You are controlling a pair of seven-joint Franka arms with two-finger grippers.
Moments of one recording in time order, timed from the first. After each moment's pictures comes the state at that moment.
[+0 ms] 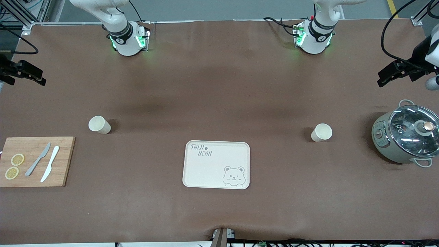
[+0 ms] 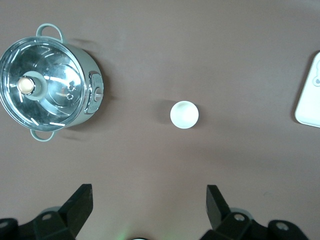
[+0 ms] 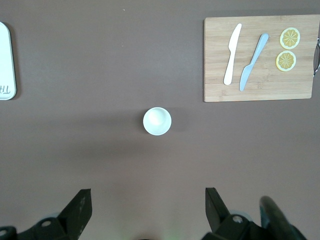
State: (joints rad) left arm 0.03 -0.02 -0.09 -1.53 0.05 1.49 -0.23; right arm 0.04 -0.08 -0.12 -1.65 -0.04 1.52 -0.06
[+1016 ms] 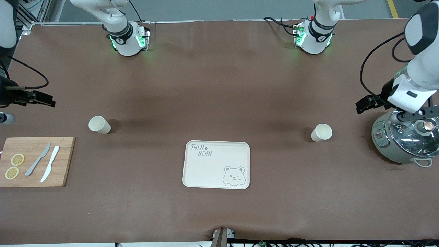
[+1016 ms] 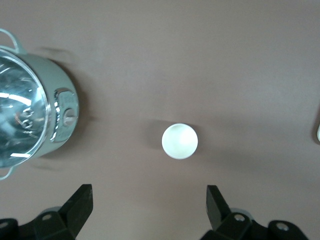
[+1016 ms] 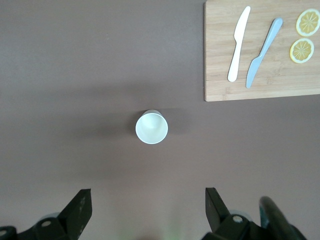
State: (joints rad) left arm 0.03 0.03 -0.10 -1.83 0.05 1.88 -0.23; right arm 0.00 0.14 -0.12 -1.55 -0.02 1.52 -0.06
